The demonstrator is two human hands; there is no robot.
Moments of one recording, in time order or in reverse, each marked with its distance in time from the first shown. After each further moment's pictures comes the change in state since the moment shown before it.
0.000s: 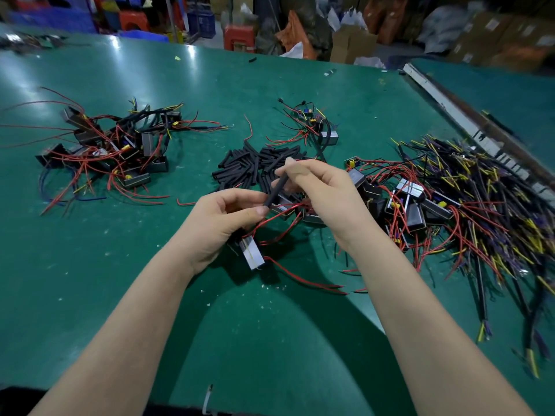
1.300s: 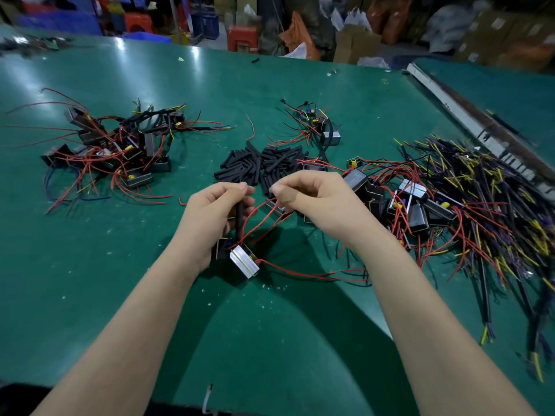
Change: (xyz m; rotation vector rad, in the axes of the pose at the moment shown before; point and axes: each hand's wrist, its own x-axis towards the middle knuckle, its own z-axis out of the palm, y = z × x) left_hand -0.002 0.009 0.005 -0.097 0.232 -0.043; right_hand -0.001 0.001 -0.003 -0.197 -0.175 -0.023
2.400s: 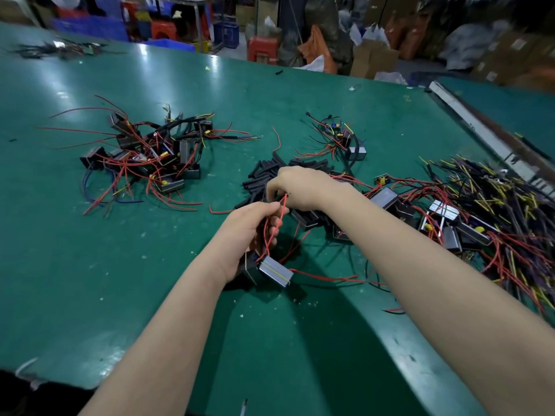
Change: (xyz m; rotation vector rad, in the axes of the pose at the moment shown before) left_hand 0.010 -0.002 -0.007 -0.129 -0.126 -0.217; right_hand 0.108 -0.003 0.034 -1.177 -0.472 -0.134
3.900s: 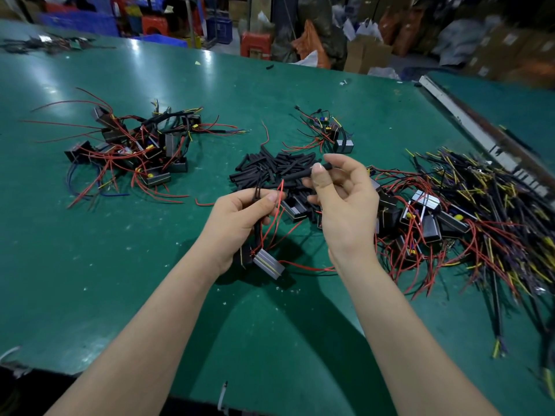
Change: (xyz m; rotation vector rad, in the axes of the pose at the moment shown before) left_hand -0.009 -0.008 0.010 0.199 0.021 0.309; right_hand -0.100 -0.039 0.028 1.519 1.164 0.227
